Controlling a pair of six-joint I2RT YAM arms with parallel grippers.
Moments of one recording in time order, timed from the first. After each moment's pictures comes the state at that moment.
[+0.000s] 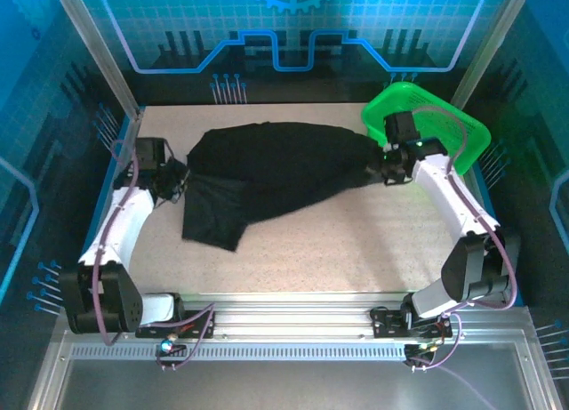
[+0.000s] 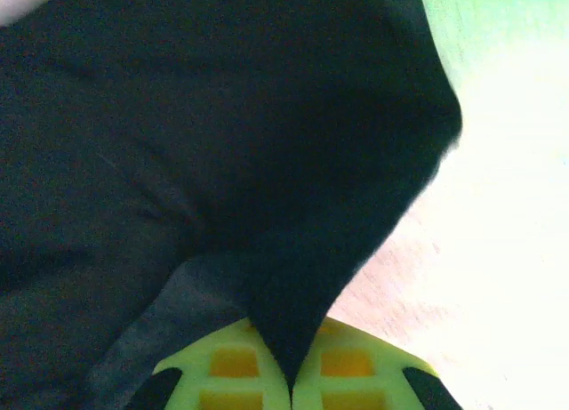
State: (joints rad) left arm 0.10 1.29 1.07 -0.63 0.13 -1.04; right arm 0.18 1.51 1.40 -0.89 -0.04 0.58
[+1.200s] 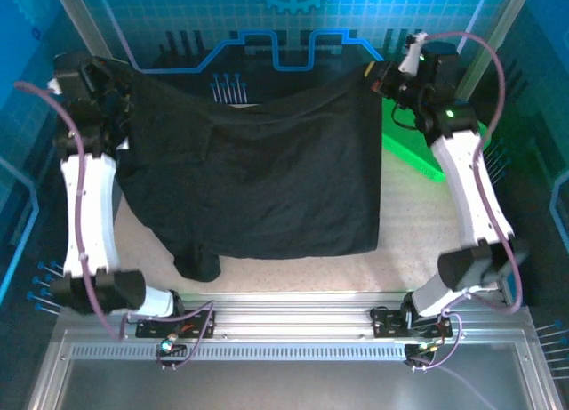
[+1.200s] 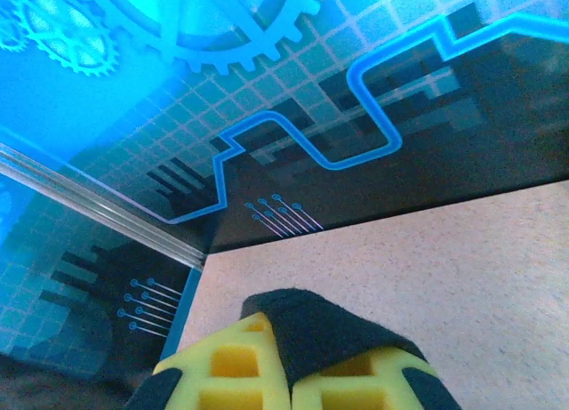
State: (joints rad) left arm 0.25 1.52 1.79 -0.56 0.10 -1.20; right arm 0.15 1.69 1.95 -0.57 -0.32 0.61
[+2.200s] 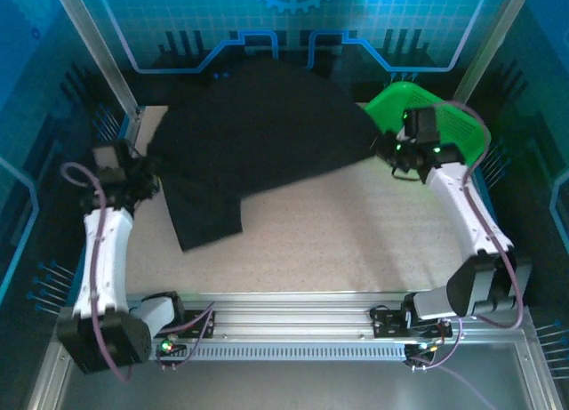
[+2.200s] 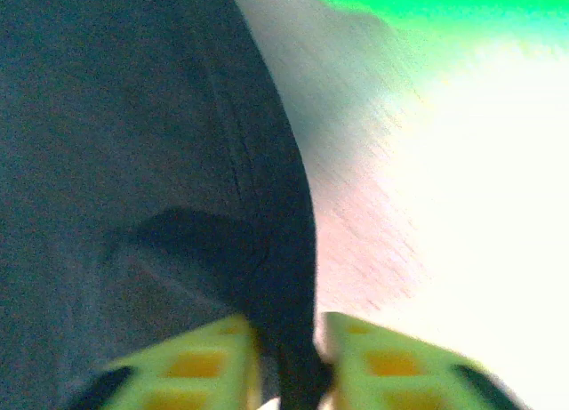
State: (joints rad) left arm 0.26 1.14 0.99 -0.71 0.15 -1.30; right arm 0.11 1.43 1.27 -0.73 -0.14 0.68
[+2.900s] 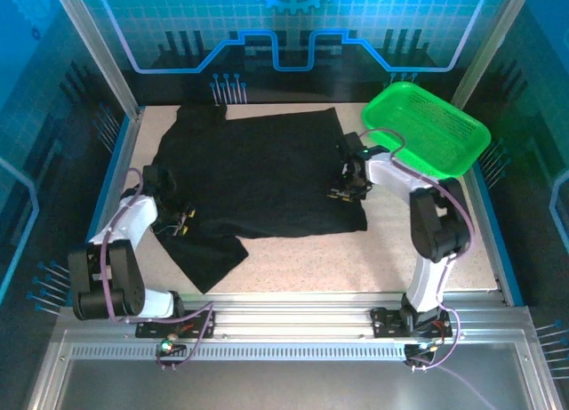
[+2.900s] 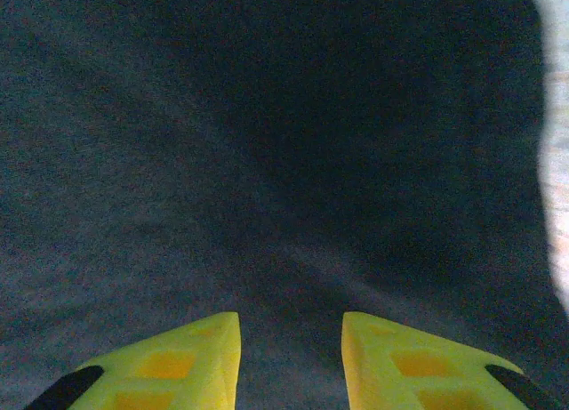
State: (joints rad) left arm 0.18 1.40 0.81 -0.71 0.18 -1.07; right arm 0.36 1.89 1.34 -0.78 -0.11 0.60
